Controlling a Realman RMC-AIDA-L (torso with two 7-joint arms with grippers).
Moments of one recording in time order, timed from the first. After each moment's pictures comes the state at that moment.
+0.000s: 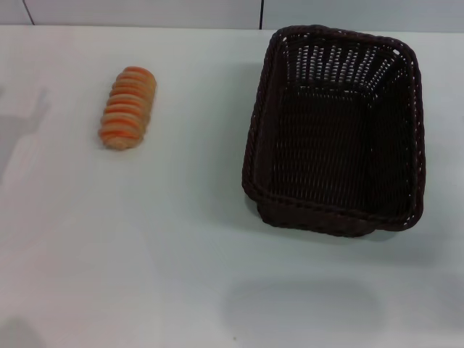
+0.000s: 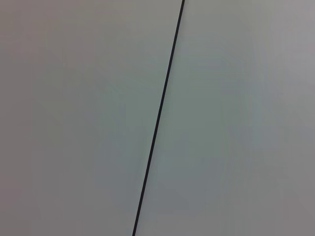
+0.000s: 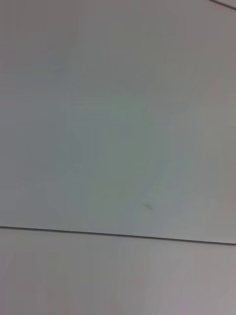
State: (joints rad) left arm -0.37 -2.07 -2.68 -0.29 1.00 -1.31 2.42; right arm 0.11 2.09 1.20 0.68 -2.50 -1.19 -0.32
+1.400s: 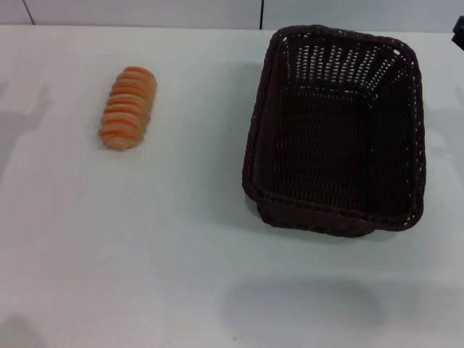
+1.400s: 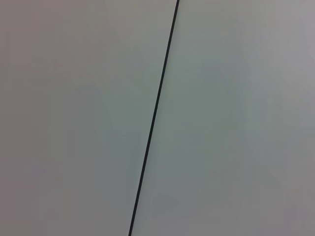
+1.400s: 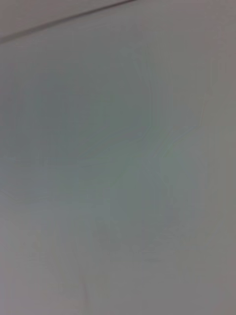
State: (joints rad) left arm -0.37 -2.06 -2.68 -0.30 1.00 -1.32 2.42; right arm -0.02 2.08 1.44 1.46 -2.24 0.07 -0.45
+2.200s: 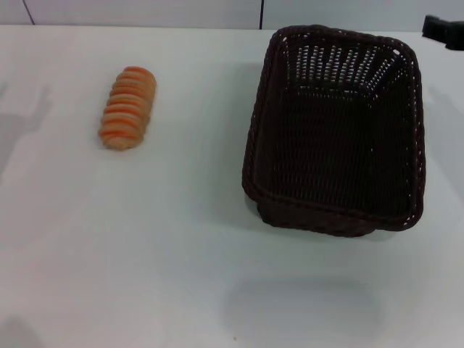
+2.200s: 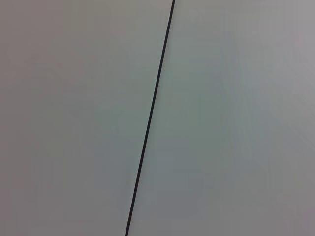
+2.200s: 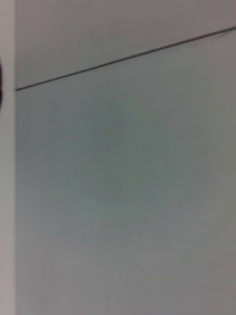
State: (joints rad) left arm -0.37 -2.06 -2.68 -0.30 1.00 -1.38 2.42; right arm 0.14 2.08 1.51 1.78 -2.92 0.79 0.18
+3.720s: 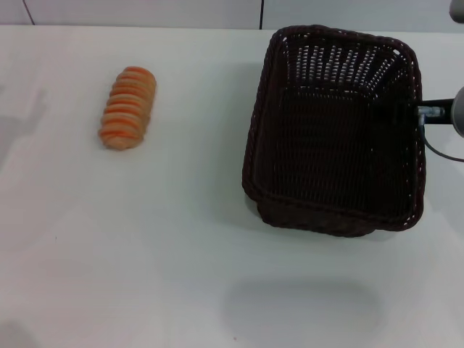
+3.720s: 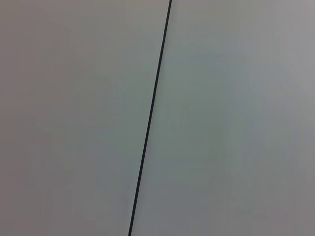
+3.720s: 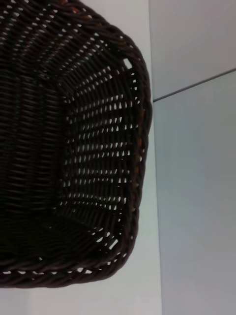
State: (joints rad) left arm -0.35 -2.06 -2.69 -0.32 1.00 -1.42 2.42; right arm 0.33 2.08 1.48 1.54 -2.87 1.03 0.26
